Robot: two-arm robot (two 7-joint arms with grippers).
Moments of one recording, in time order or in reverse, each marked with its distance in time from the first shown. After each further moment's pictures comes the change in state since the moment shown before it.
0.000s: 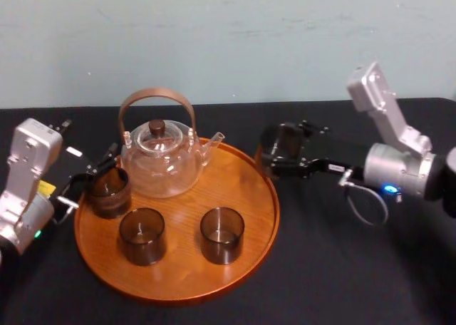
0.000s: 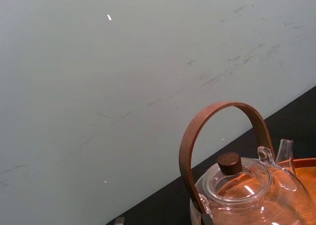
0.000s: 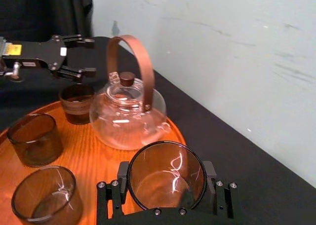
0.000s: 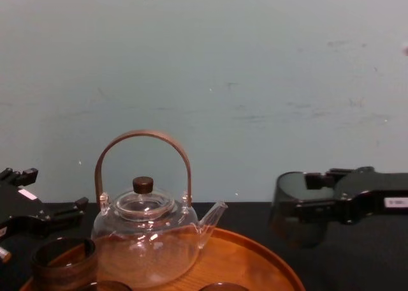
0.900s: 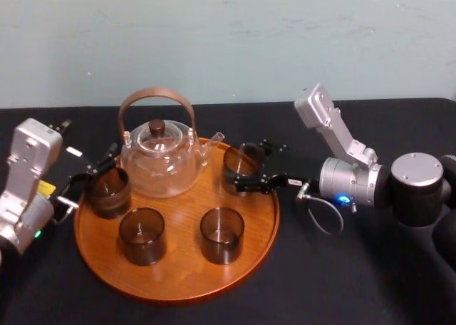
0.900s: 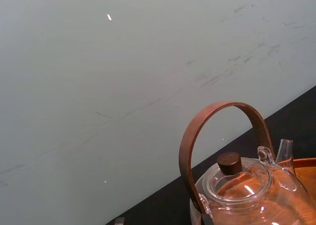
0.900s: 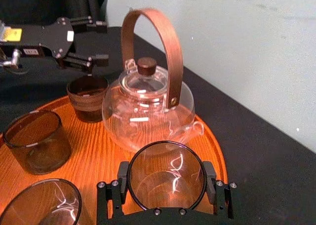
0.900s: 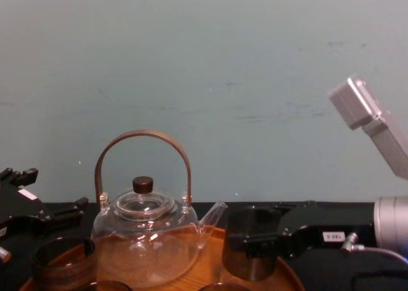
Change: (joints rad) left arm 0.000 0.000 0.000 0.000 0.000 0.000 0.000; right arm 0.096 -0.150 -0.096 0.238 -0.039 -0.063 0.030
